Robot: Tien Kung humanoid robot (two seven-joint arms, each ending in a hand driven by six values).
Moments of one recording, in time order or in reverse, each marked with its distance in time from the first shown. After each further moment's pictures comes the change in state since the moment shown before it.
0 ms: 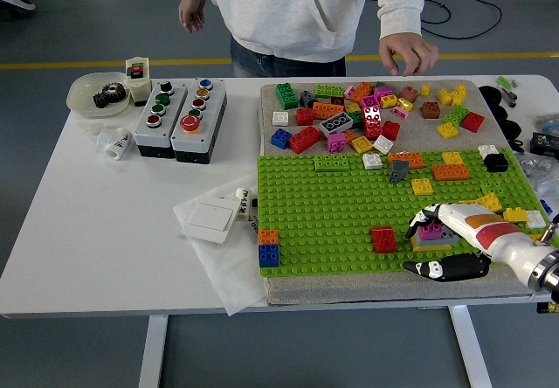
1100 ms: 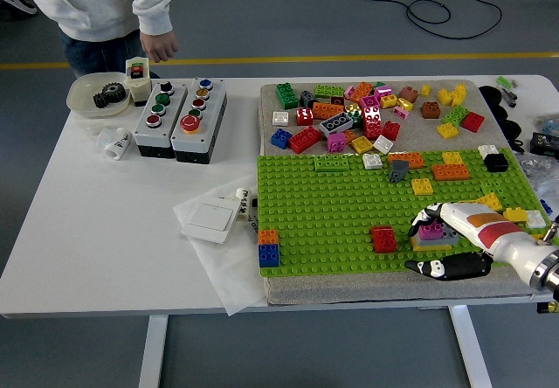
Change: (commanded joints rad) left arm 0.003 -0.002 -0.006 0.000 0.007 0.001 0.001; right arm -0.011 0.001 0.011 0.000 0.001 0.002 -0.001
